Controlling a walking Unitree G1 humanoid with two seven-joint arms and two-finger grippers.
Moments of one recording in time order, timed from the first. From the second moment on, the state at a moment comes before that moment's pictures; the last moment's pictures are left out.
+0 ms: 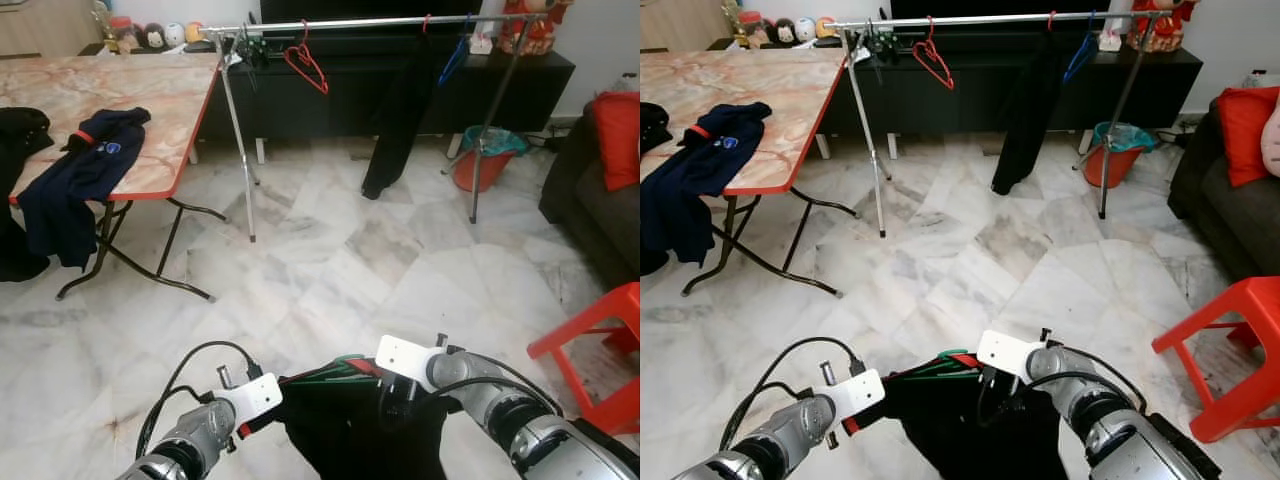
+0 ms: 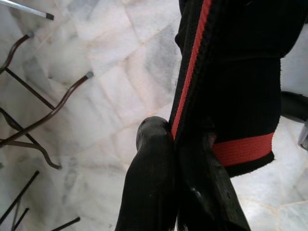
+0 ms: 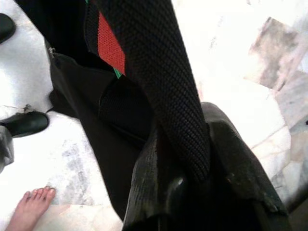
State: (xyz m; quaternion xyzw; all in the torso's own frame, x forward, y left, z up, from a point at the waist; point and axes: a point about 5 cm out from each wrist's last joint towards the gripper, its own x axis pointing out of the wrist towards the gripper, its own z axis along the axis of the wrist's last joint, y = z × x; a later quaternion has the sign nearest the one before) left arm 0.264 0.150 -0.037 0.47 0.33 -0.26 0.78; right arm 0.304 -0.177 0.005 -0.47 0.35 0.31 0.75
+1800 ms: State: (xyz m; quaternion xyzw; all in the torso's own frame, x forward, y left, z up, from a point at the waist) left arm 0.266 0.154 -0.021 -0.09 0.39 -0.29 0.87; right arm 0.249 -0.199 -0.046 -0.19 0.45 0.07 0.87
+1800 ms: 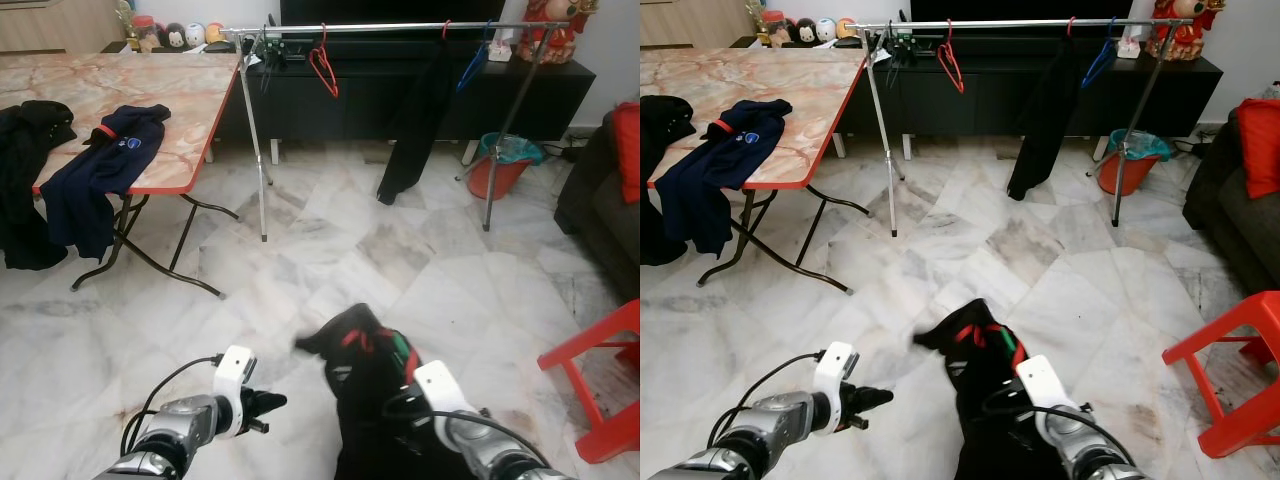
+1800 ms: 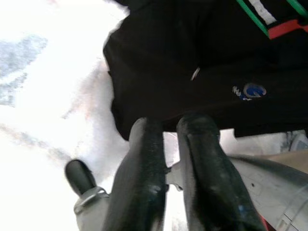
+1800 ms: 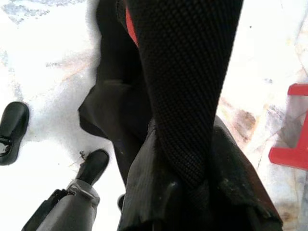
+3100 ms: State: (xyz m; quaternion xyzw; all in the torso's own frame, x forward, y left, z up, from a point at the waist) left arm 0.257 0.201 -0.036 0.08 0.40 -0.05 0.91; right arm 0.257 -0.200 -0.038 -0.18 0.40 0.05 0.90
